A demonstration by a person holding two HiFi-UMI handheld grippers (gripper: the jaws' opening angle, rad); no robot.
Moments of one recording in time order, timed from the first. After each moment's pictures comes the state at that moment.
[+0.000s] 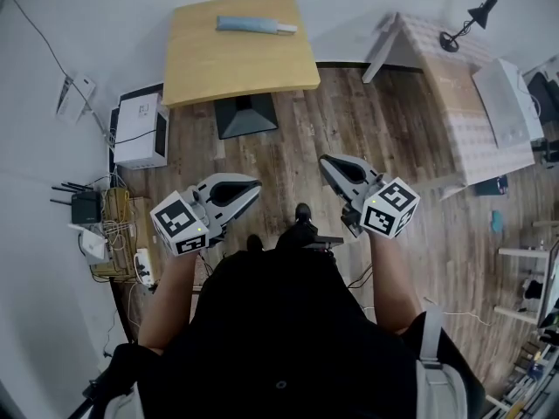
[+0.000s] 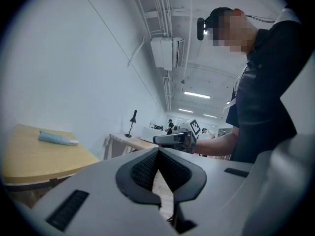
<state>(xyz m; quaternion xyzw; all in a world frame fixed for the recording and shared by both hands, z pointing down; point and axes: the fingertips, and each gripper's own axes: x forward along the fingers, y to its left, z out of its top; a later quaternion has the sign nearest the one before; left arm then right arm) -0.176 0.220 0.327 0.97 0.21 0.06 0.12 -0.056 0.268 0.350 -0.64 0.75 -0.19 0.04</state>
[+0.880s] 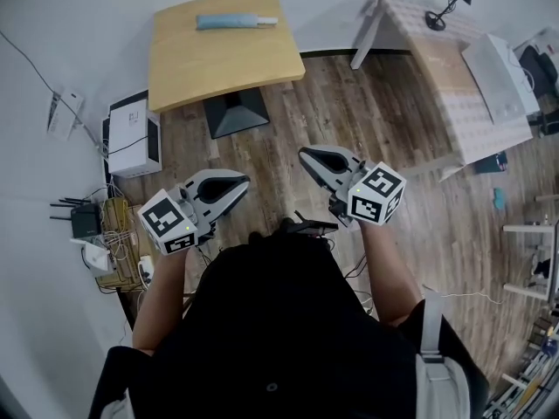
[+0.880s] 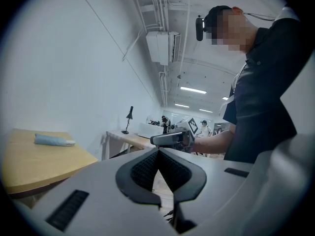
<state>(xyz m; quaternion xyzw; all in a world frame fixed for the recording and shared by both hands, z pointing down) -0.173 0.219 0.331 0.96 0.23 0.08 0.09 -0.070 0.257 0.361 -0.62 0.76 -0.18 0.04</state>
